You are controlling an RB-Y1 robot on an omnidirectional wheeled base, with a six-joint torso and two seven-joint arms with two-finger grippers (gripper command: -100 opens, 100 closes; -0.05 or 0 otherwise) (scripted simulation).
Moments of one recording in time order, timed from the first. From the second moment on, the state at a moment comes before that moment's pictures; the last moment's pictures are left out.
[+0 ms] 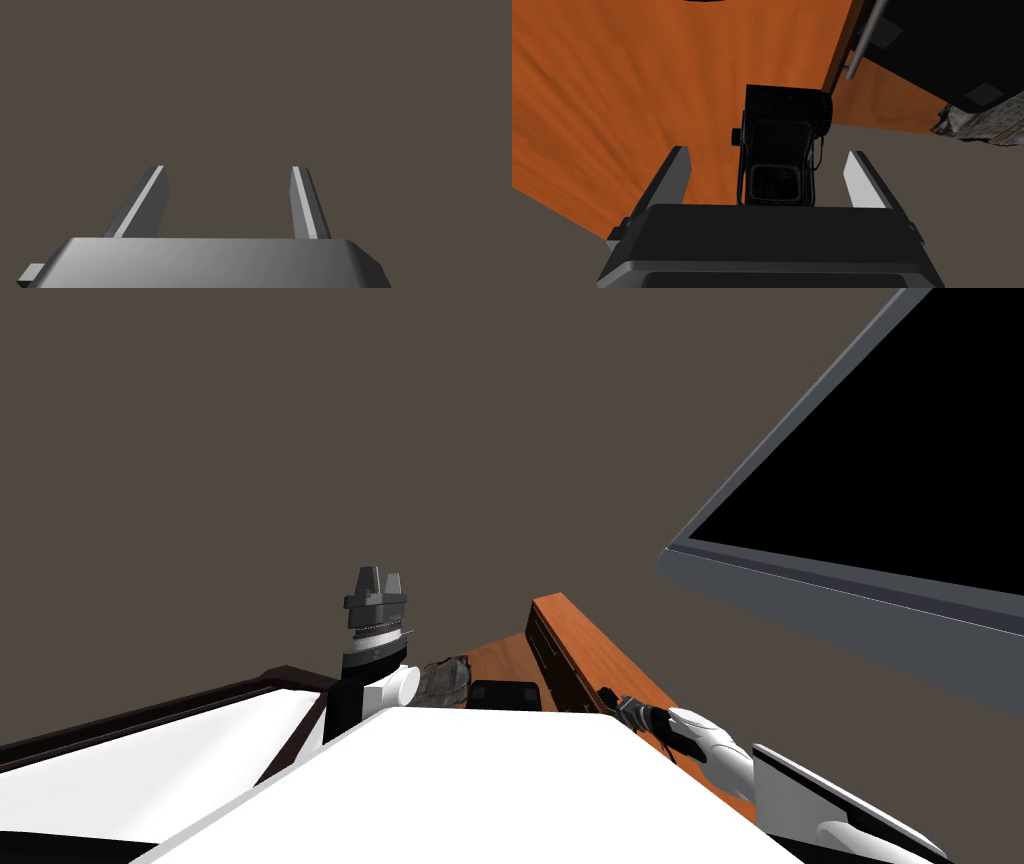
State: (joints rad) left arm 0.55 -0.03 0.07 -2.34 0.06 -0.55 -0.15; right arm -0.02 -0.85 0.76 -0.43 0.64 -0.58 0.35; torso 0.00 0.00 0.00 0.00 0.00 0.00
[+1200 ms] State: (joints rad) left arm 0.55 -0.03 0.07 -2.34 0.06 -0.55 -0.15; right arm -0.03 -0.86 0.77 -0.42 0.65 -0.60 0.35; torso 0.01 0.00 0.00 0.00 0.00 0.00
